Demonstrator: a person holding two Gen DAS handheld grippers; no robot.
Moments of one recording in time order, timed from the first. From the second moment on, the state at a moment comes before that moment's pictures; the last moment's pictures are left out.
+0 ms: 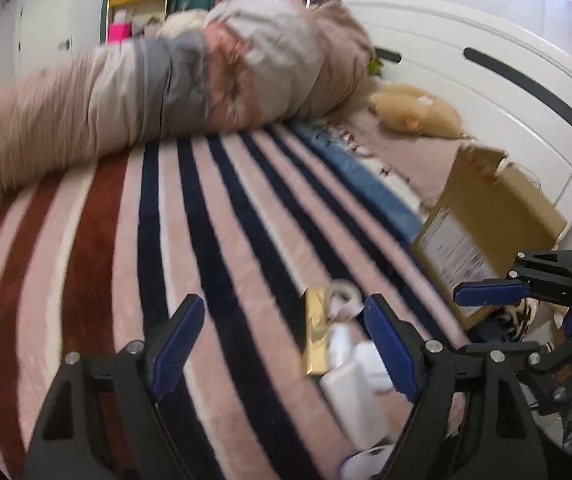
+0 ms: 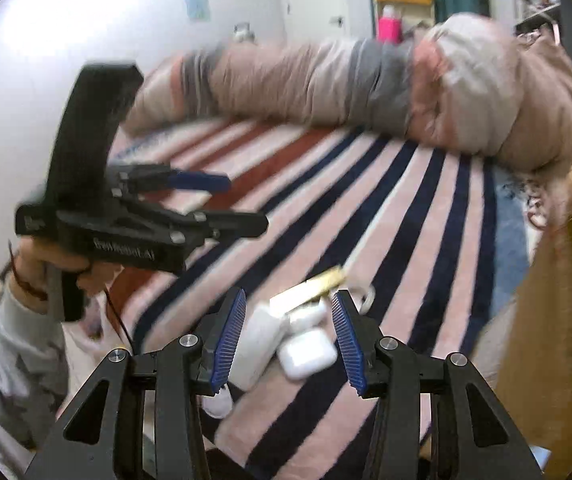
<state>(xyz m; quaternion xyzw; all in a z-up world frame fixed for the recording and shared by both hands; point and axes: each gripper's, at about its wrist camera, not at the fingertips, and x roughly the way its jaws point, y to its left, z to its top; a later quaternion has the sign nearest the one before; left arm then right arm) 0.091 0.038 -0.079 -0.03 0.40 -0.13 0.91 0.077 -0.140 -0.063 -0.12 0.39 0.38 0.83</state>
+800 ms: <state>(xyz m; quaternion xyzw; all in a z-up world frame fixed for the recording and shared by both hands) 0.141 0.002 -0.164 0.01 0.46 -0.20 0.87 0.094 -0.119 -0.159 -0.18 0.46 0.36 0.79</state>
